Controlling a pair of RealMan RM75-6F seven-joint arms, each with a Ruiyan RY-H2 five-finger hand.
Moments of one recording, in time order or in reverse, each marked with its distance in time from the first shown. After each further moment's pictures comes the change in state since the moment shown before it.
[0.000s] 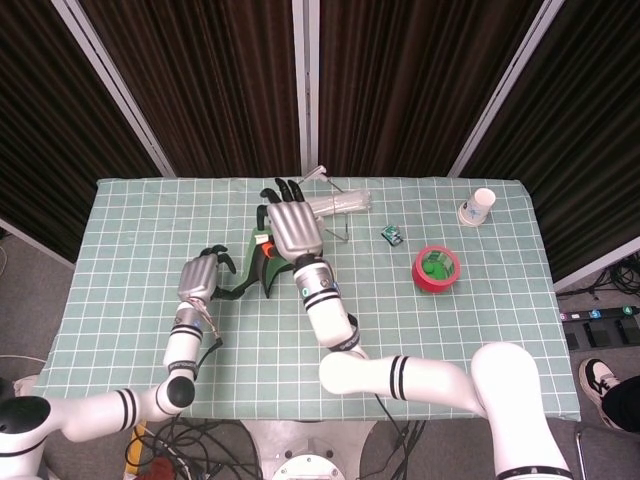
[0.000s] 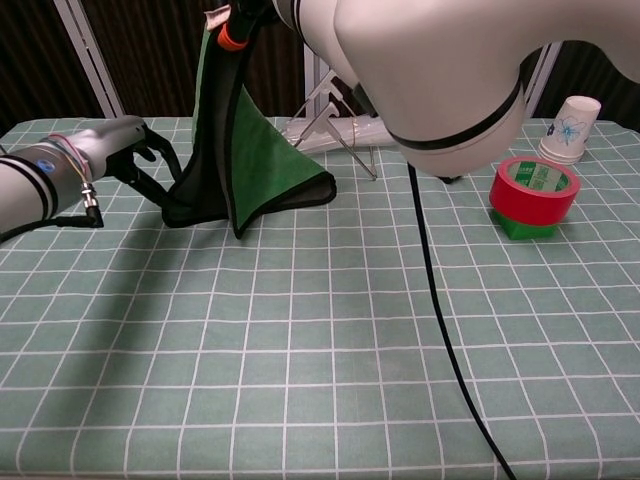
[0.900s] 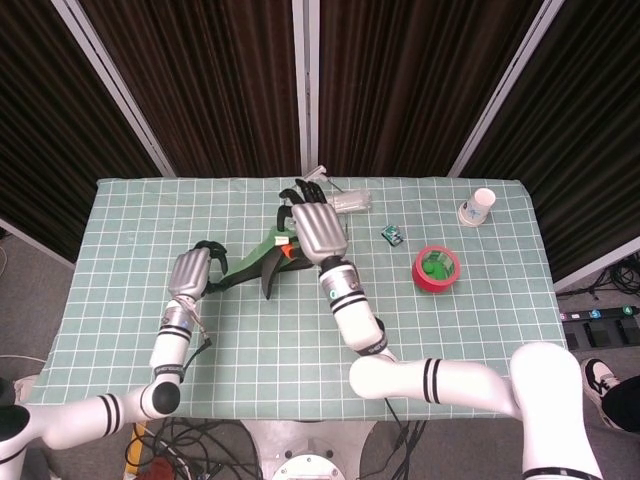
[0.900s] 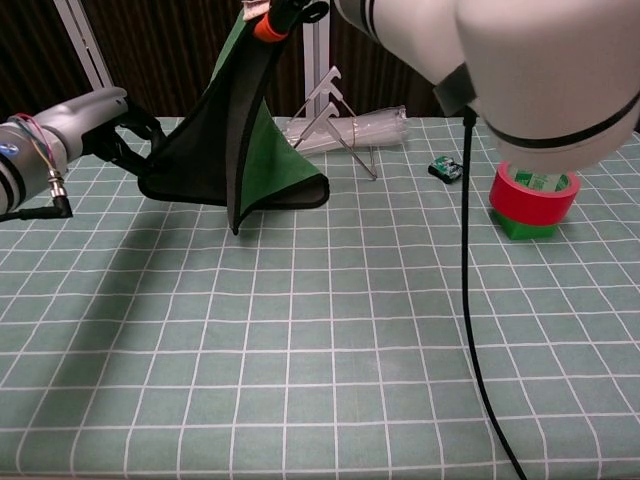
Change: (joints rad) left arm 0.068 0.068 0.005 -0.044 0.199 0.007 -0.126; right arm -0.139 0.134 -0.049 -0.190 -0.070 0.021 0.102
